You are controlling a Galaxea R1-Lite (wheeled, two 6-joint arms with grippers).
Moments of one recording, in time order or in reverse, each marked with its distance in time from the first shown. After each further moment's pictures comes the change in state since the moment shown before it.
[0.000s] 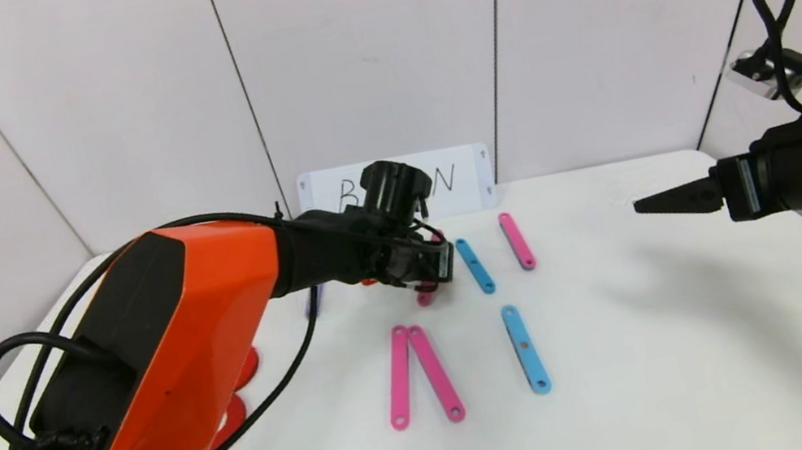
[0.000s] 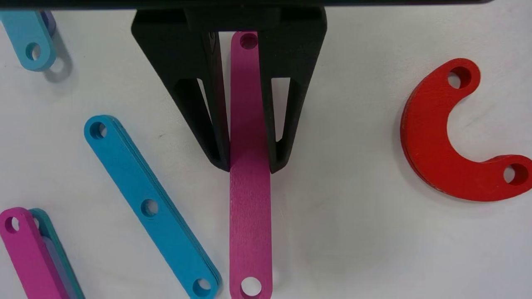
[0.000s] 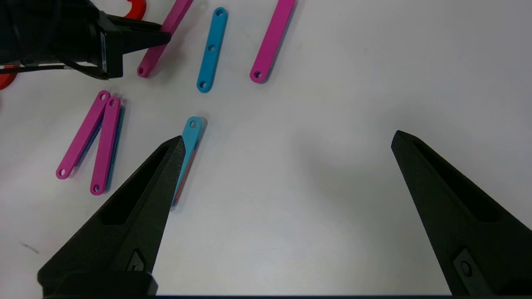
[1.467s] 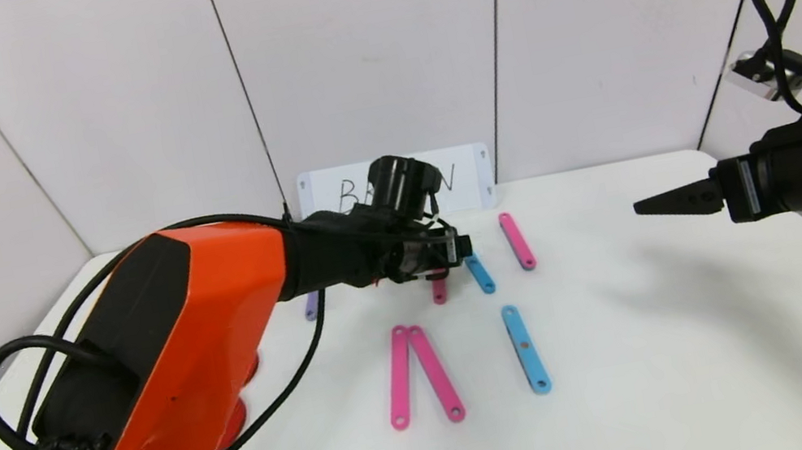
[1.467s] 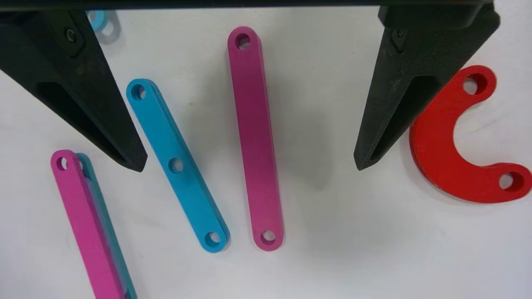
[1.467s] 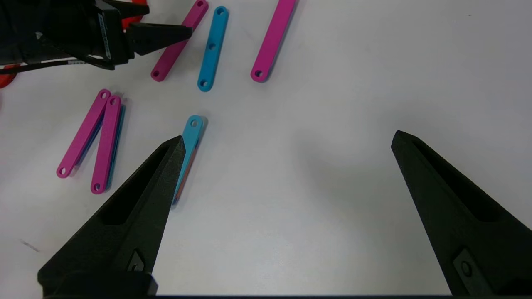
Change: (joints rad) left arm -0.025 -0.017 0.007 -0.060 0.074 -0.141; right arm 0.000 -0.002 0.003 0.000 0.000 -0.001
